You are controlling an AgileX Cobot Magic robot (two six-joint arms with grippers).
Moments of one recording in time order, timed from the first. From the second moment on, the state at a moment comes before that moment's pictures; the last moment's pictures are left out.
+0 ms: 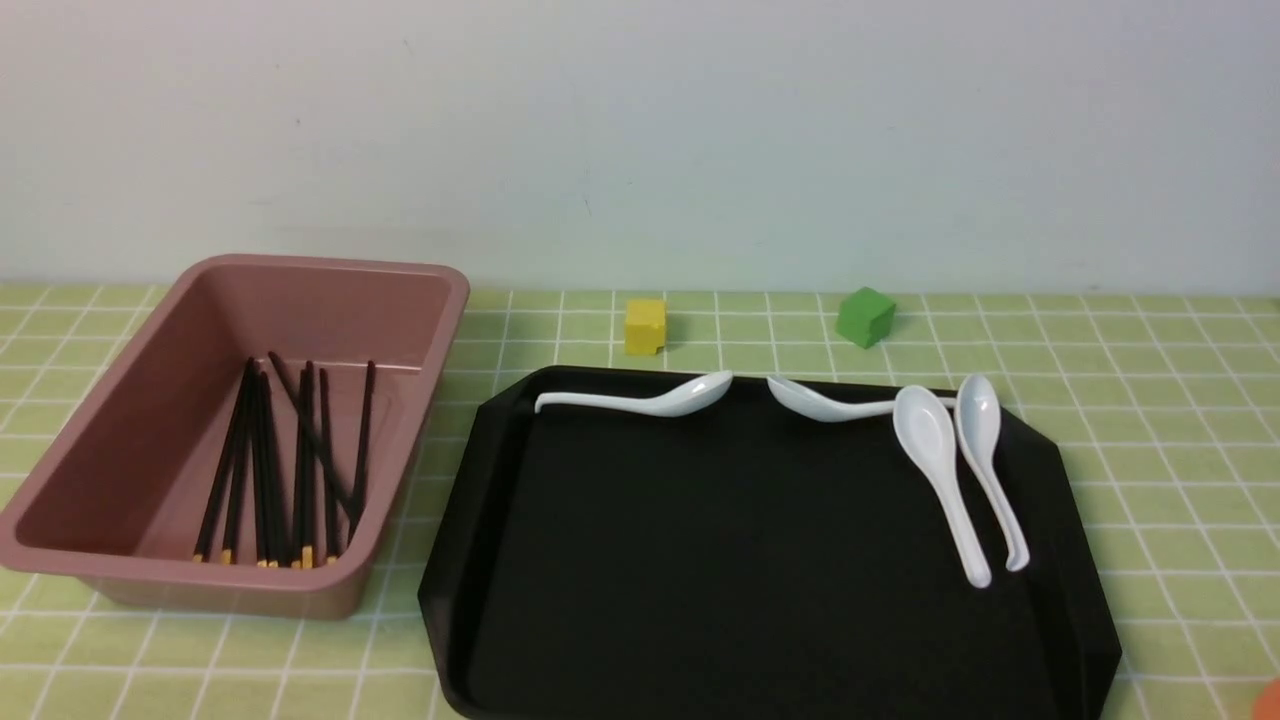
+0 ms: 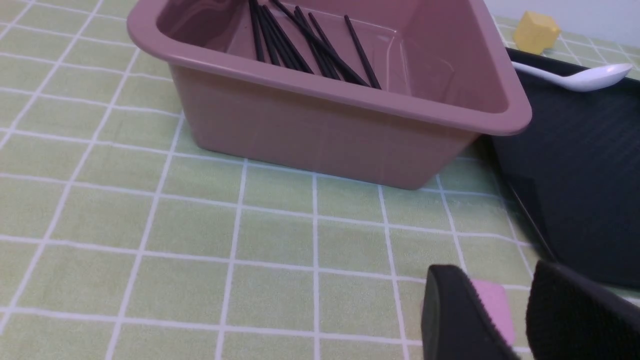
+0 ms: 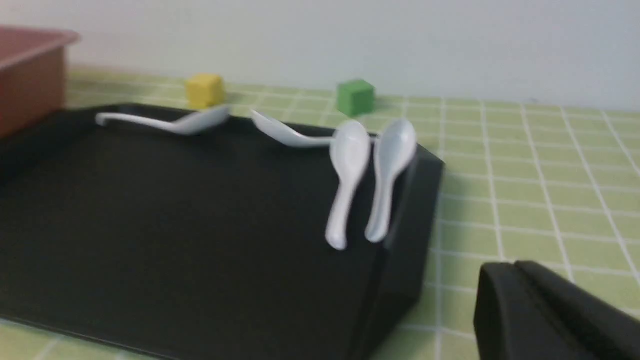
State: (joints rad) right arm 0.09 -0.01 0.02 0.06 0.25 -0.01; left arm -0.11 -0.01 0.03 -0.04 0.38 -0.23
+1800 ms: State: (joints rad) right arm 0.09 -0.01 0.02 0.03 0.37 -0.01; left arm -0.11 -0.01 0.03 -0.04 0.38 -0.23
